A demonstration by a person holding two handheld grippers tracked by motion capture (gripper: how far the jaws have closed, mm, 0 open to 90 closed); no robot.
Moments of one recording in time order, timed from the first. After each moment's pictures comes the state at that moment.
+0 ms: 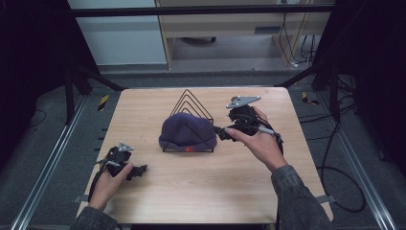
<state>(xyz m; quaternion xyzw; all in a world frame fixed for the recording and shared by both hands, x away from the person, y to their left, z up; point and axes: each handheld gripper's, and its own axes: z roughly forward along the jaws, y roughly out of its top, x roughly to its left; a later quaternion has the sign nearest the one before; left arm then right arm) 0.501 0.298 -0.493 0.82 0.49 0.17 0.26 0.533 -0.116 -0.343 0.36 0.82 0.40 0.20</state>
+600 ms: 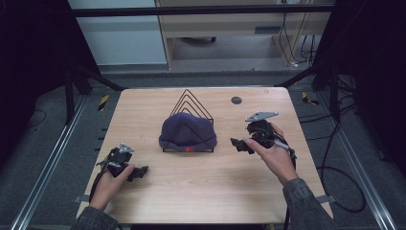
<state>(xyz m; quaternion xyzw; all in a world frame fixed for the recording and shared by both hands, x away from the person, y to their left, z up) 0.499 0.297 -0.497 0.82 0.48 0.17 0.27 0.522 -0.168 -0.398 0.42 0.81 0.37 0.18</state>
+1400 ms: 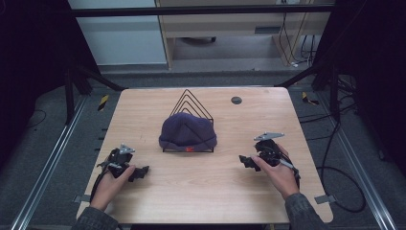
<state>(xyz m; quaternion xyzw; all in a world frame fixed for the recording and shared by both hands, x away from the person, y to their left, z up) 0.495 0.295 -0.499 0.81 0.48 0.17 0.28 0.504 -0.195 -0.470 0.48 0.79 0.35 0.15</state>
